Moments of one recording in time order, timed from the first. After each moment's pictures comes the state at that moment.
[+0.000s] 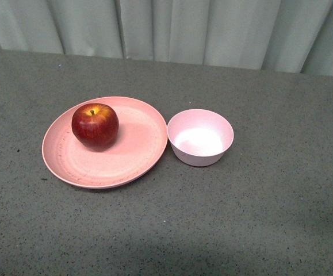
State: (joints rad) left arm 0.00 0.00 0.02 0.00 0.00 0.00; right arm 0.09 1.11 0.09 1.00 0.09 -0.01
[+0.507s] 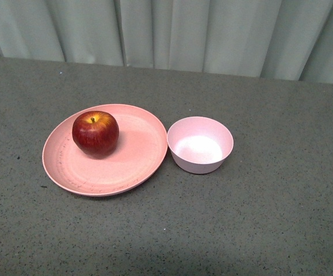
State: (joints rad) left arm 0.00 0.00 0.02 0.00 0.00 0.00; right arm 0.00 0.70 0.01 0.67 0.00 -0.01
